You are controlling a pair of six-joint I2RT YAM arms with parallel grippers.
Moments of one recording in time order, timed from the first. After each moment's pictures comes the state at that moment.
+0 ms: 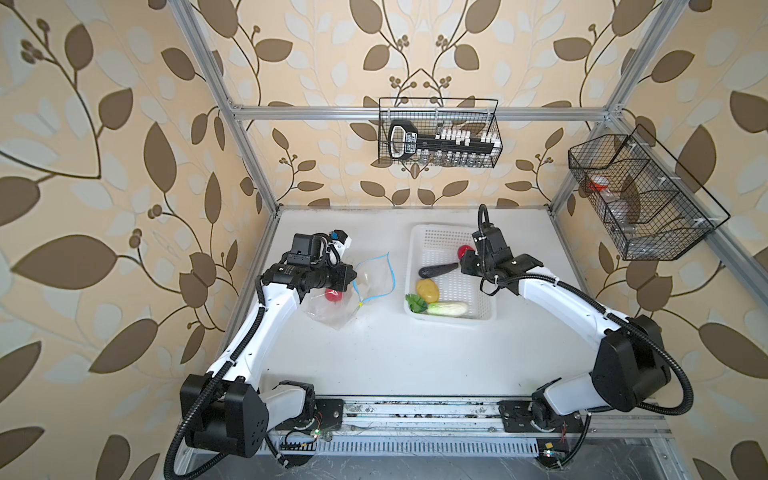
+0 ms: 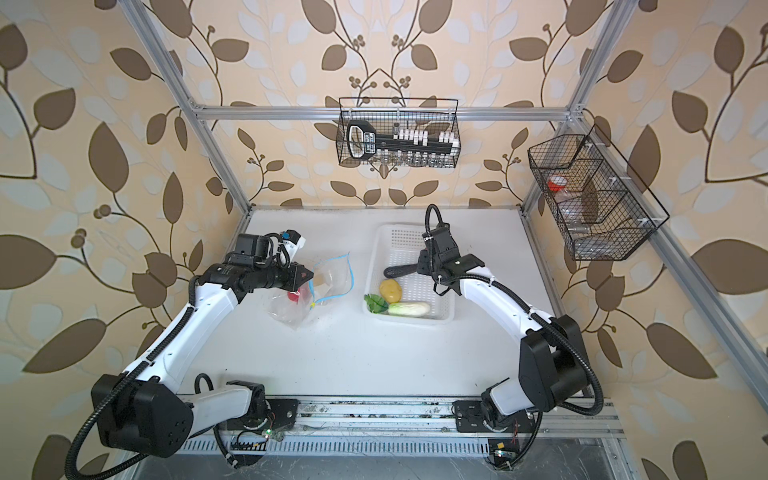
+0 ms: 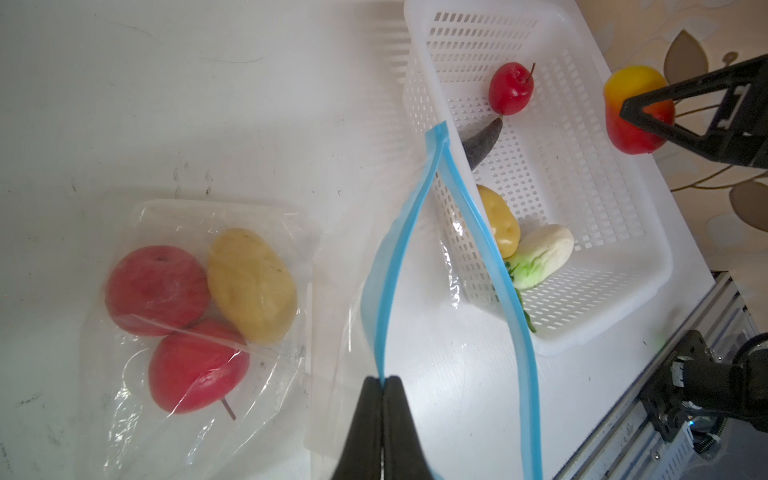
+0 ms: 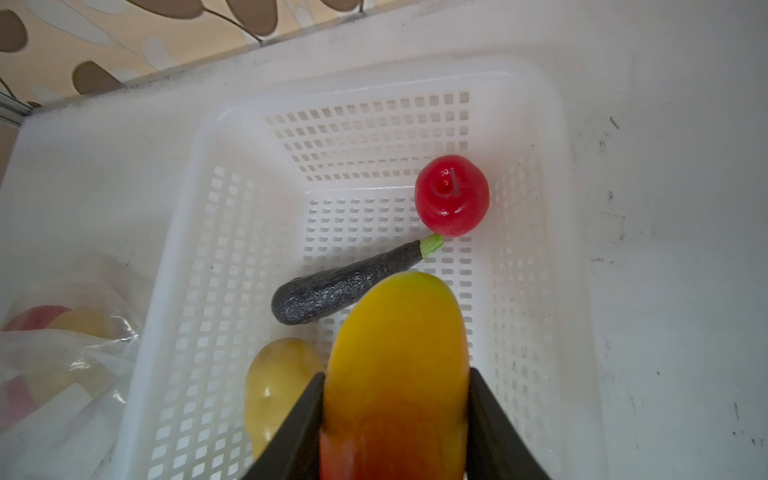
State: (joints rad) left arm -0.11 1.20 1.03 -0.71 0.47 0.01; right arm 0.42 1.44 1.10 -0.45 0.20 0.53
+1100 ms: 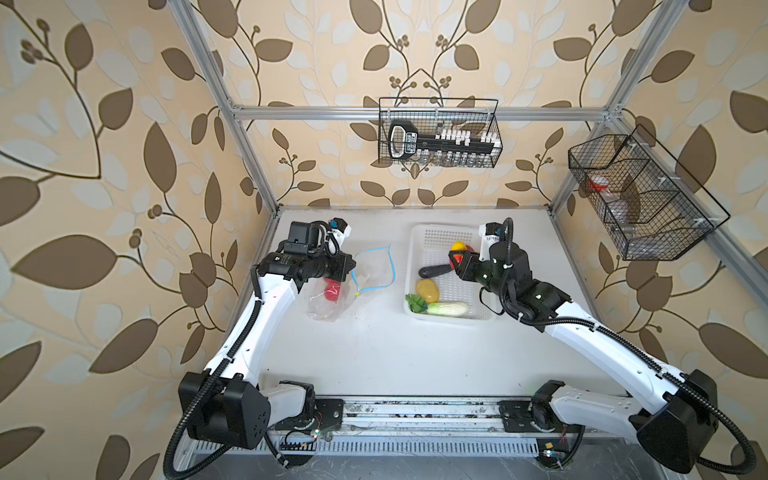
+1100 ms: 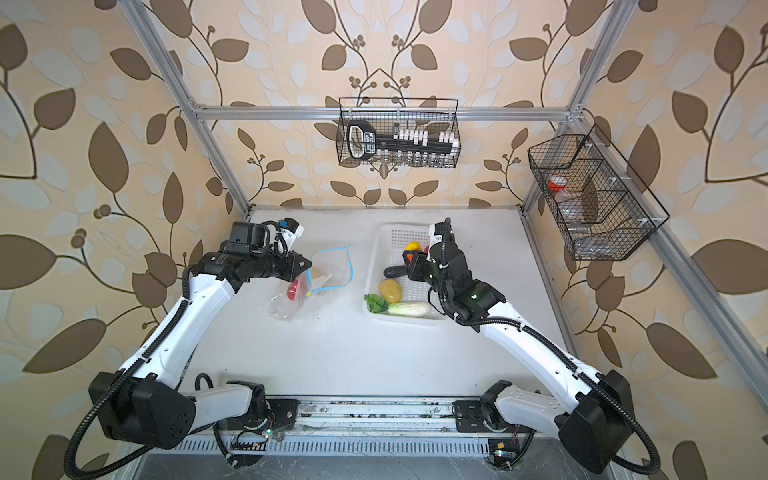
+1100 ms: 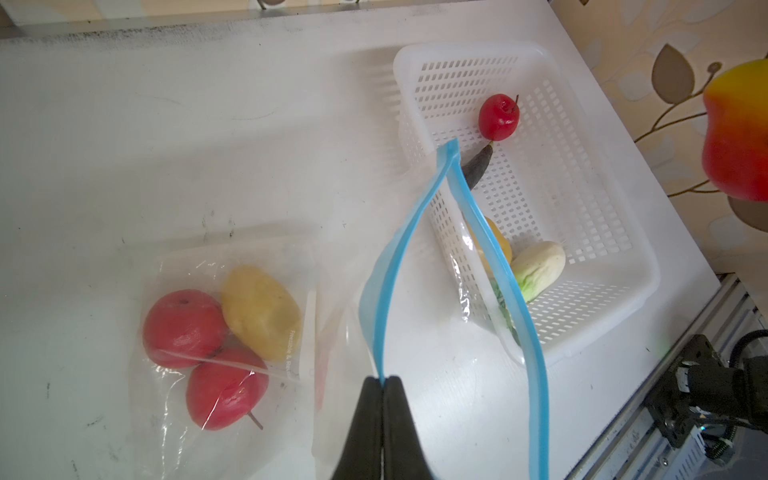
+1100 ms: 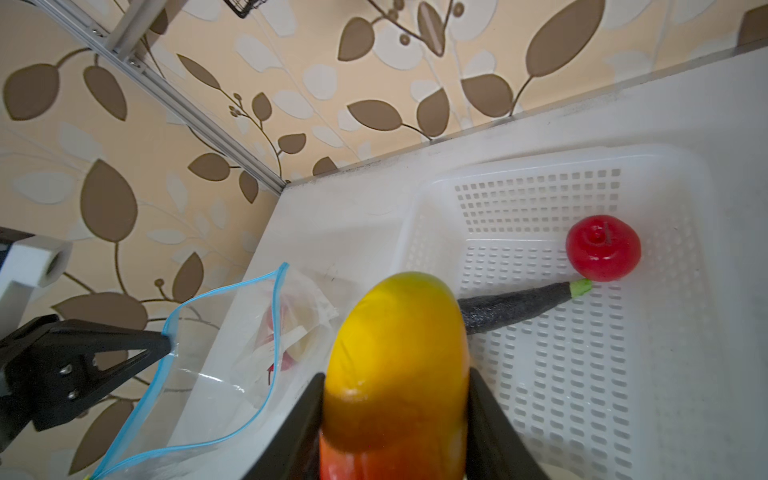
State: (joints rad) left arm -0.11 1.24 1.20 -0.79 0.46 0.07; right arm 0.61 1.16 0.96 -0.19 0.15 0.63
